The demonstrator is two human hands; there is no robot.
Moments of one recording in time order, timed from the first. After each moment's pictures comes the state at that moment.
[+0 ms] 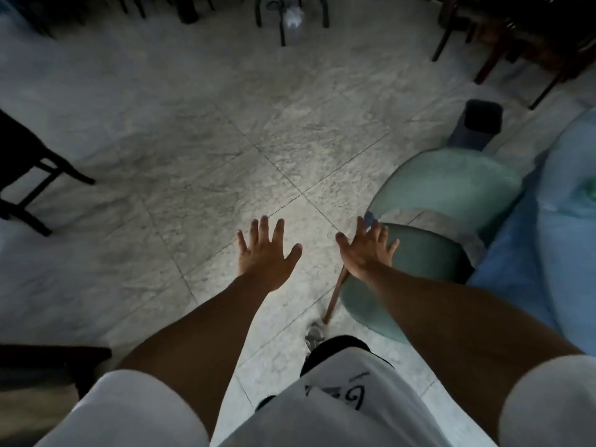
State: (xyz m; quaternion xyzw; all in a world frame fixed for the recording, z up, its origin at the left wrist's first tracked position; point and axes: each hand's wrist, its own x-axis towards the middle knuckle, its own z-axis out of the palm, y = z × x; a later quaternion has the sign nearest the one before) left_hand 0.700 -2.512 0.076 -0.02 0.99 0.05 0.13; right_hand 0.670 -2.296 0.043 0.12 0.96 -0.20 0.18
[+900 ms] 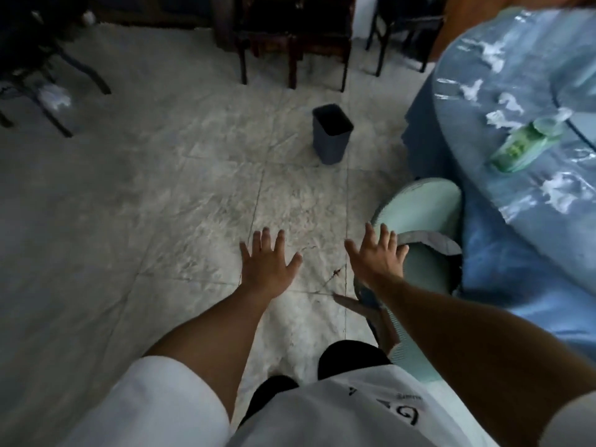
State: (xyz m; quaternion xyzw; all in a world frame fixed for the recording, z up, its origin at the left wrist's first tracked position) left_hand 0.210 -2.484 0.060 0.36 0.91 0.02 0.18; right_hand 0.367 -2.311 0.066 0.48 0.84 -0.23 0.07
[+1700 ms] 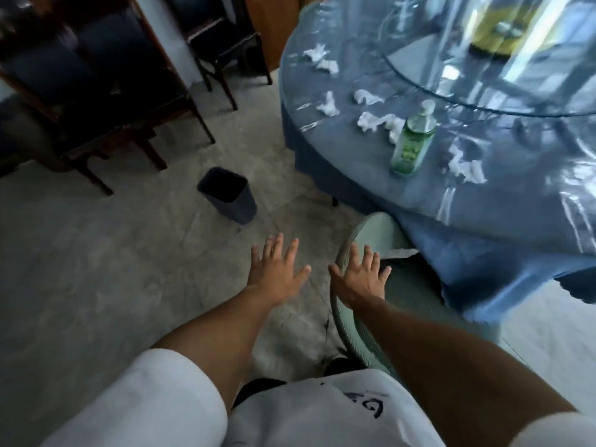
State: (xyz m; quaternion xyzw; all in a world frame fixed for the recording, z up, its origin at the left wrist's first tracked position) left_hand 0.113 -2.120 0.073 0.67 0.71 -0.14 0.14; right_hand 0.304 -2.106 0.025 0.69 0.64 -0.33 -0.01
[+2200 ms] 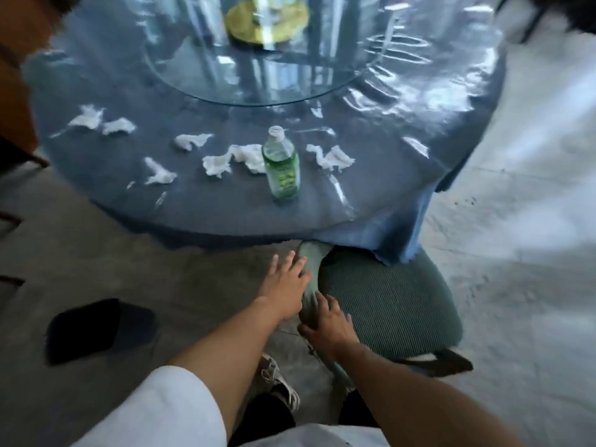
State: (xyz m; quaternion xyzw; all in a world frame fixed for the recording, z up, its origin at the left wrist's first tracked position) left_hand 0.213 -1.899 0.003 0.94 0.22 -0.26 0.07; right_hand 0.275 -2.045 -0.027 0.83 0.35 -0.43 -0.09
